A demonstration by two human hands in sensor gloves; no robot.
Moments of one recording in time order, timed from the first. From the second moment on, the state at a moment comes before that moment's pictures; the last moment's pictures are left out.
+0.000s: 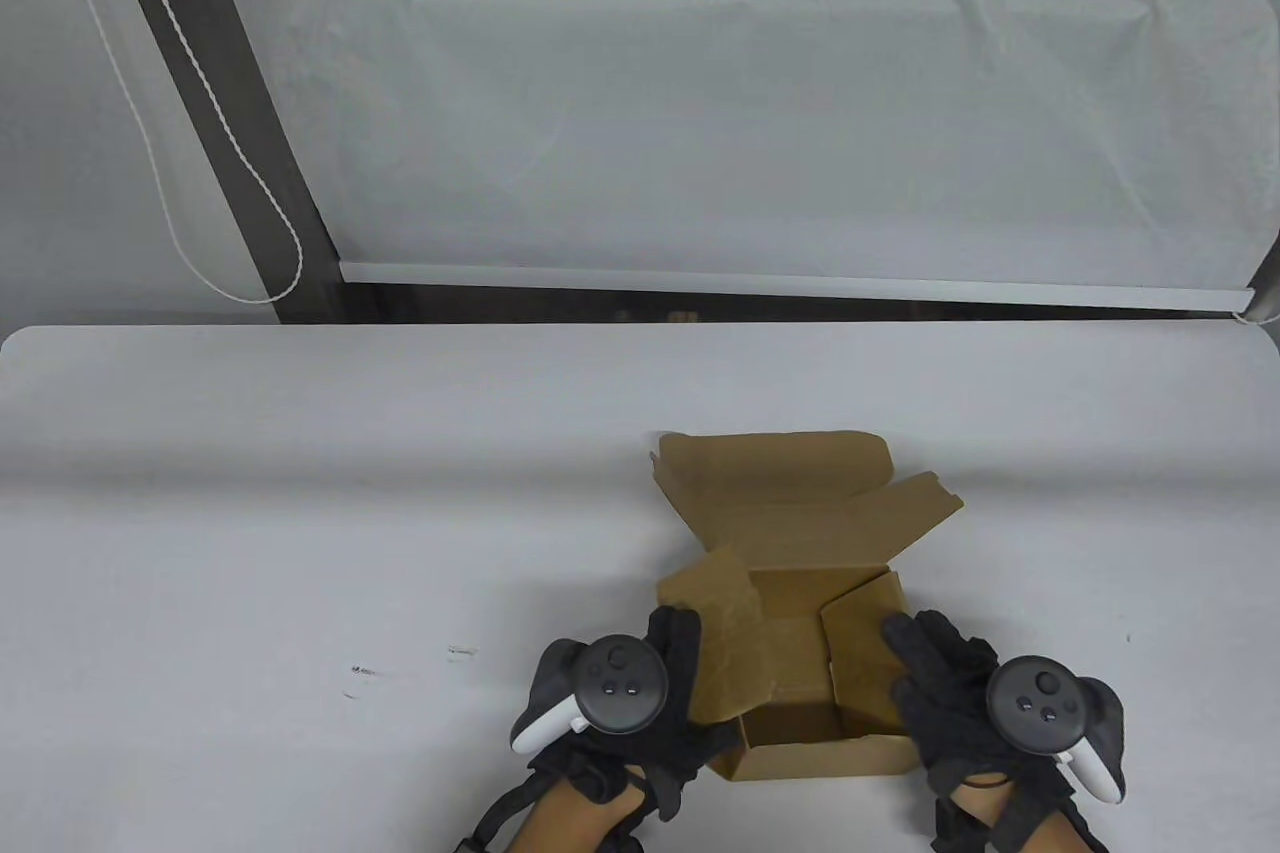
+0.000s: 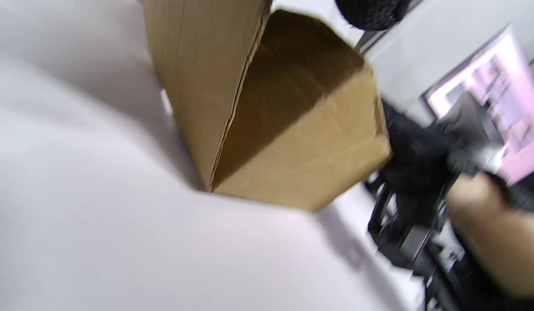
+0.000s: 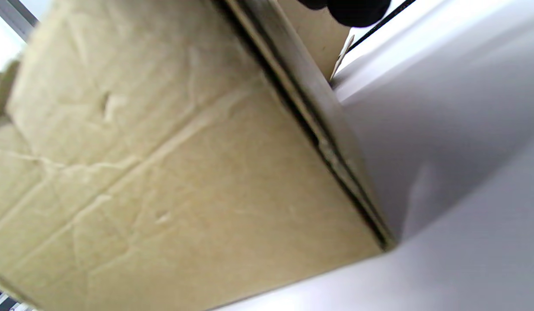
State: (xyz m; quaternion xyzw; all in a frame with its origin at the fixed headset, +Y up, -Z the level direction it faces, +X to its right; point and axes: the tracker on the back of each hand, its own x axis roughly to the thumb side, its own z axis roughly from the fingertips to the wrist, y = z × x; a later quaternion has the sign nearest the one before) left_hand -0.060 -0.735 -0.270 -0.17 -0.30 0.38 0.86; right_hand 0.280 -0.750 -0.260 0.10 0.04 0.93 0.35
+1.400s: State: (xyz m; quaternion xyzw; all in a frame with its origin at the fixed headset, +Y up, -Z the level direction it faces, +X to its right) left_hand -0.062 -0.755 -0.270 -0.22 -0.12 0.37 0.90; right_hand 0.295 -0.760 -0.269 0.16 0.15 0.90 0.39
